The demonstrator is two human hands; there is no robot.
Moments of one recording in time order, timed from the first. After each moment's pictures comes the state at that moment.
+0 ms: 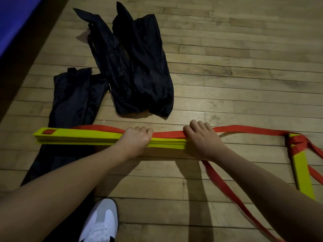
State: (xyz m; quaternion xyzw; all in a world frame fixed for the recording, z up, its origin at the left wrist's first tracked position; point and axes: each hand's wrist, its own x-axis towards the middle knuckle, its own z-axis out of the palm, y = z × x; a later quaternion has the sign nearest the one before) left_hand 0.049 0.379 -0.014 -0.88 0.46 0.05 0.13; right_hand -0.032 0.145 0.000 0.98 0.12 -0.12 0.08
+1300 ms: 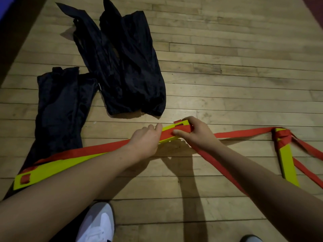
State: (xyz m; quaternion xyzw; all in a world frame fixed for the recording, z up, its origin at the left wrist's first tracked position) left_hand 0.031 0.330 -0.002 -0.92 0.35 0.15 -0.01; right_hand -0.028 0.150 0.011 0.91 -0.14 -0.09 -0.38
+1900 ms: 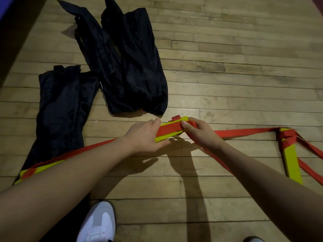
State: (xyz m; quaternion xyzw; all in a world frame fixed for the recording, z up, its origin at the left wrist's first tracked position) left_hand 0.052 0.339 0.005 -0.91 0.37 0.19 -0.06; right_hand -0.025 0.144 0.000 0.80 -0.16 -0.12 -0.57
